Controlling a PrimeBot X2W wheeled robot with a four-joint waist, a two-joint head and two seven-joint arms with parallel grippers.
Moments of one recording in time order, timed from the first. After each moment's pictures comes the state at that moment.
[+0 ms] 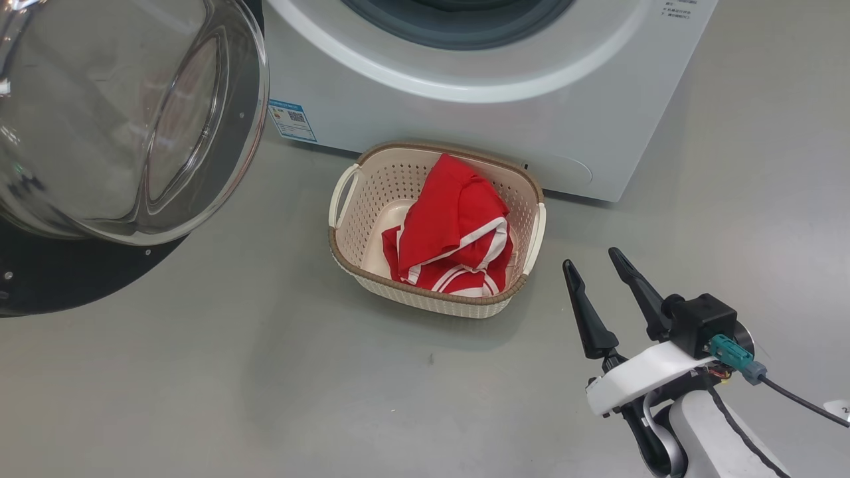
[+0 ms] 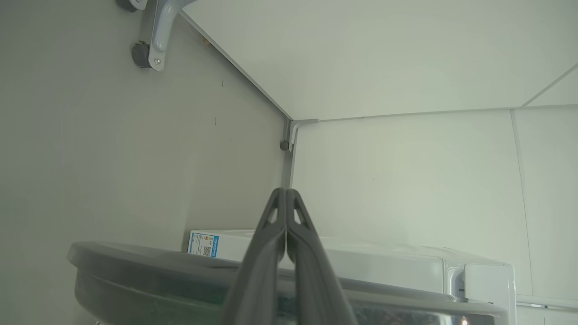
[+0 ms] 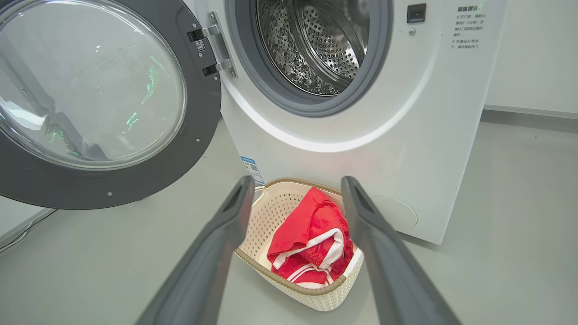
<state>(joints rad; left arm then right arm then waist) -0.83 0.38 0.81 0.86 -1.14 0.12 0.43 -0.18 -0.15 0.40 0.25 0.44 0.12 -0.25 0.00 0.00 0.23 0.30</state>
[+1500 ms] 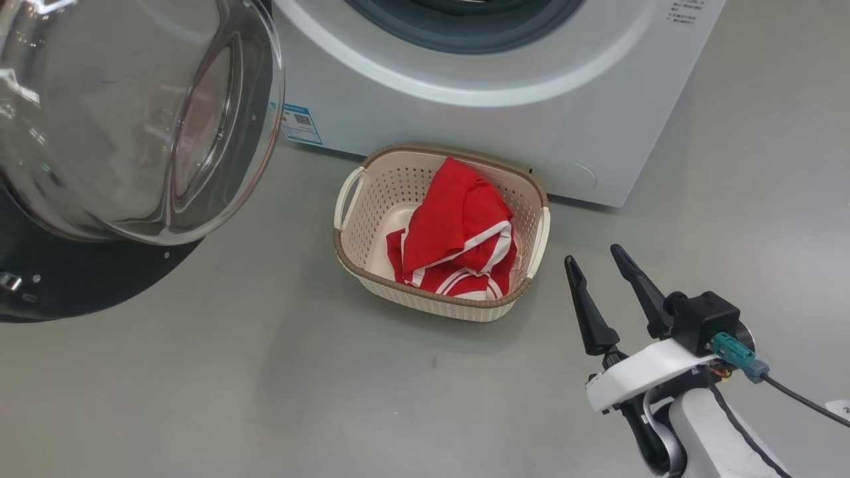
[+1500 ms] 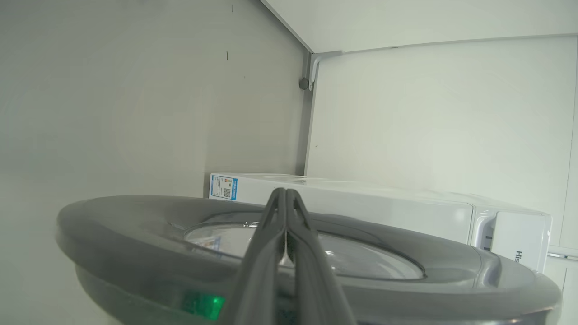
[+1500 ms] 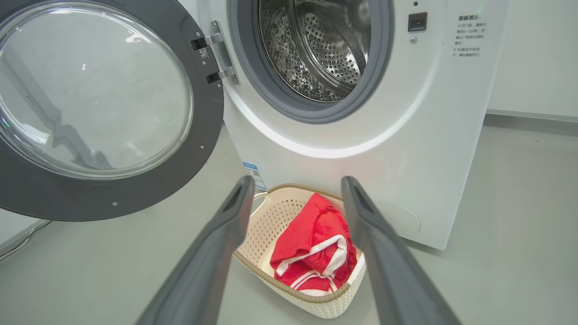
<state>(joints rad) -0.92 0.41 0.73 1.02 -1.09 0.12 0.61 -0.18 -0.14 0.39 0.25 0.44 0.12 -0.25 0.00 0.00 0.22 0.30</state>
